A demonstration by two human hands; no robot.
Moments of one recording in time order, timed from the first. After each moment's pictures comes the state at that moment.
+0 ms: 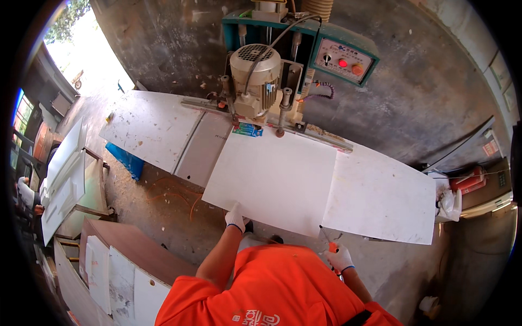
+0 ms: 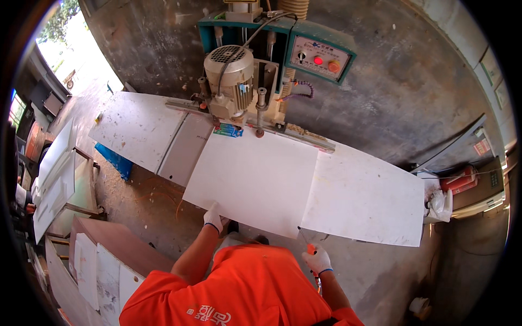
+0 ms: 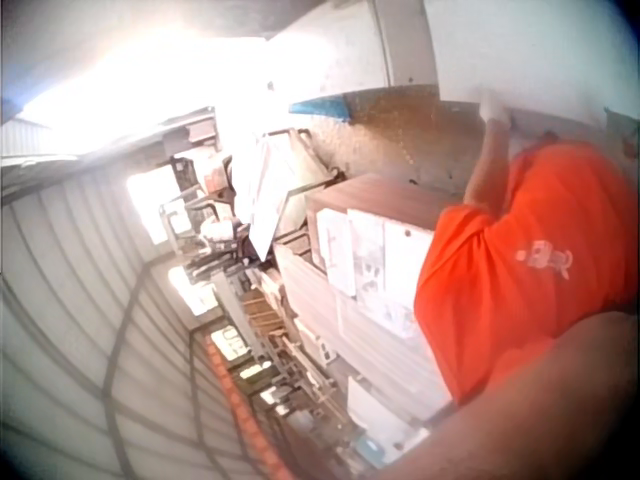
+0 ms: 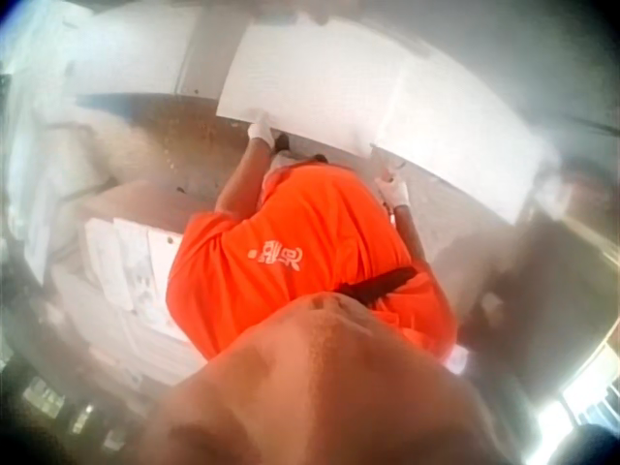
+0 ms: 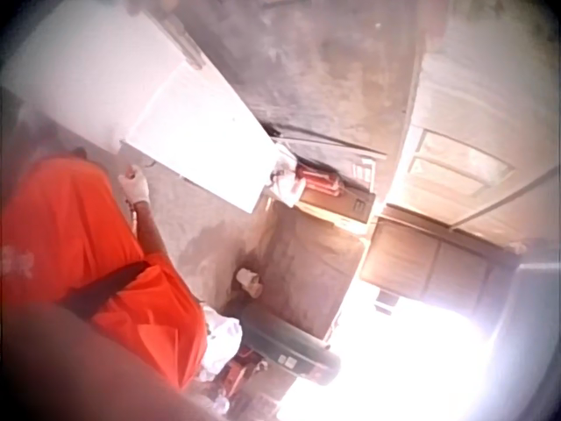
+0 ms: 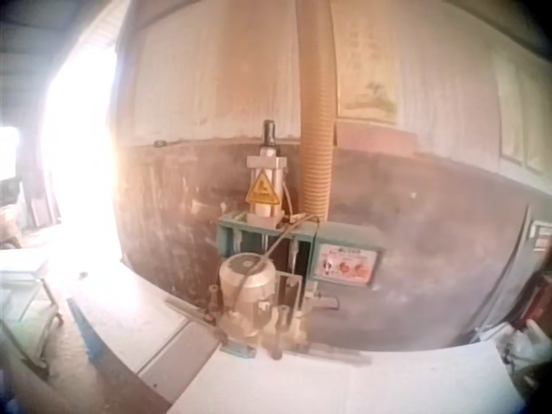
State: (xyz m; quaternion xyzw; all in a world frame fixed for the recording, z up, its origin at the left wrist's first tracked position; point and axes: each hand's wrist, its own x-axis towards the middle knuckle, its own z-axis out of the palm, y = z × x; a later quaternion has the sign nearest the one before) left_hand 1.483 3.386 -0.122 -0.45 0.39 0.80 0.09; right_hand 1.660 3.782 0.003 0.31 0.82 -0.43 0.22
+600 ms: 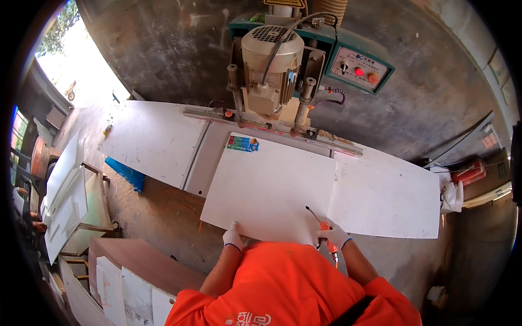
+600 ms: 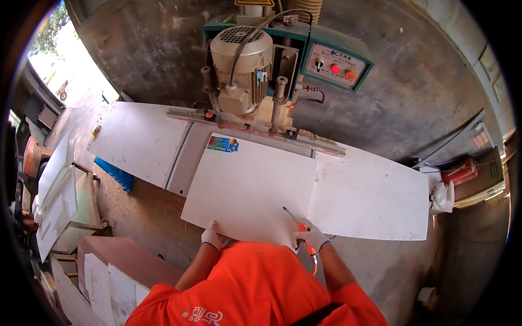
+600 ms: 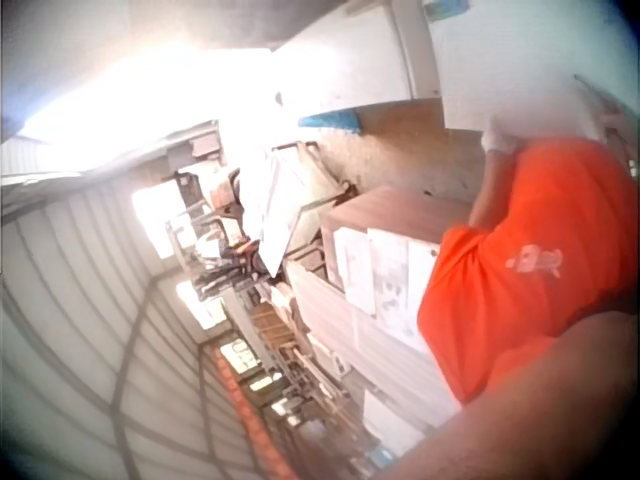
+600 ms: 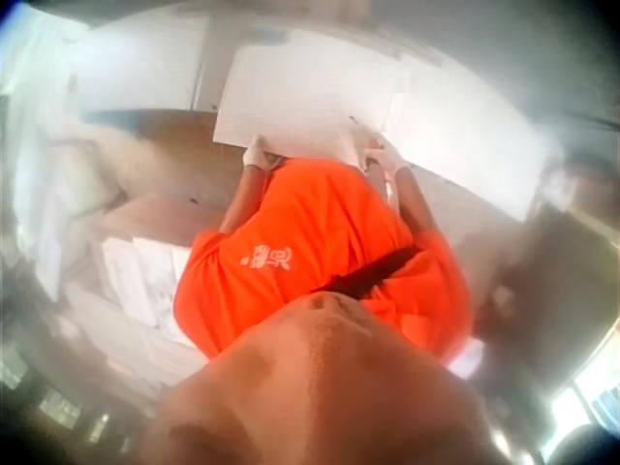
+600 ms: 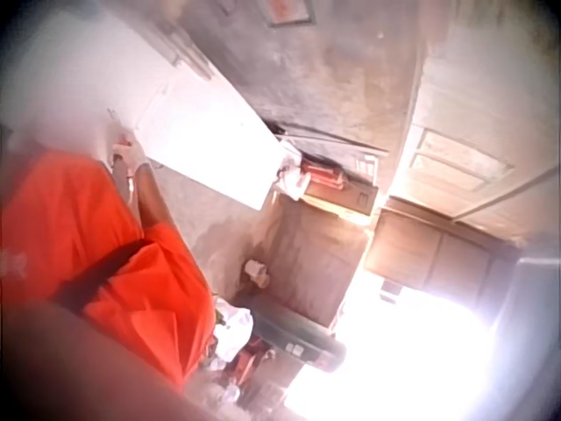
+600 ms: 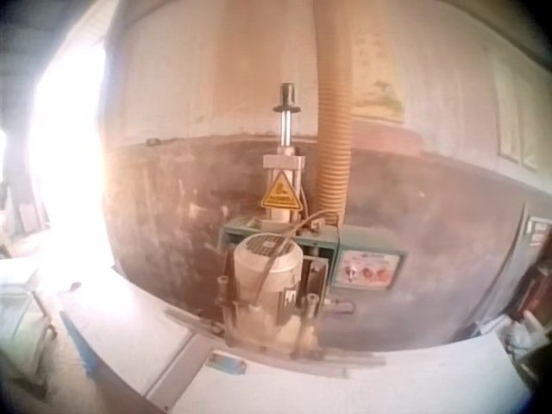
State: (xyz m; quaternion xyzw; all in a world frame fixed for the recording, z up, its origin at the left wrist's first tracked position) left_hand 1.501 3.297 -0.121 -0.49 0.32 0.80 0.14; right_hand 1.530 3.700 -0.001 0.24 0.66 -0.64 0.31
